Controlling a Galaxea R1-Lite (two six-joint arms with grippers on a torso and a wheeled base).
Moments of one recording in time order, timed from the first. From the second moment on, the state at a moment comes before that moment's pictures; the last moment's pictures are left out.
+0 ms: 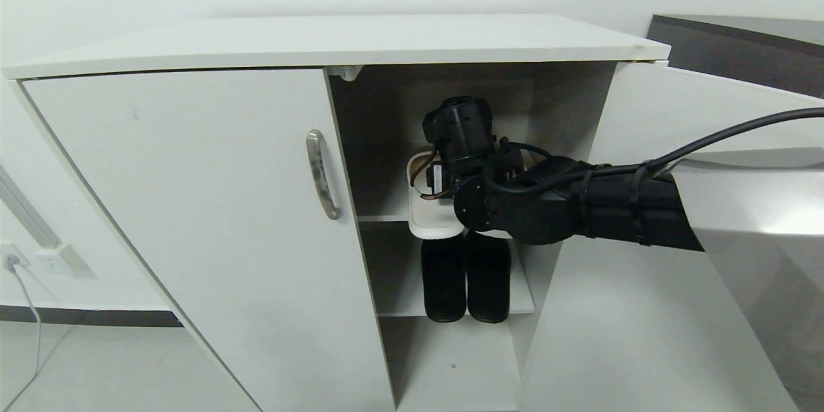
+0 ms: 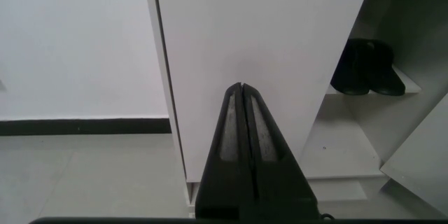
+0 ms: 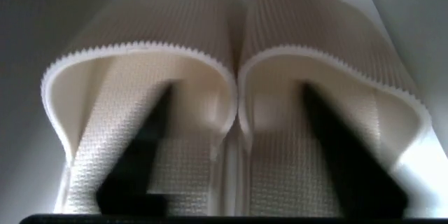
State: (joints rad) left arm 0.00 0.00 0.00 0.00 0.02 -0.02; right arm 0.81 2.26 -1.96 0.01 -0.76 0.24
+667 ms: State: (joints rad) left arm 0.00 0.00 0.00 0.00 0.02 -0.02; right arm 0.95 2.03 -1.60 -0.05 -0.82 0.26
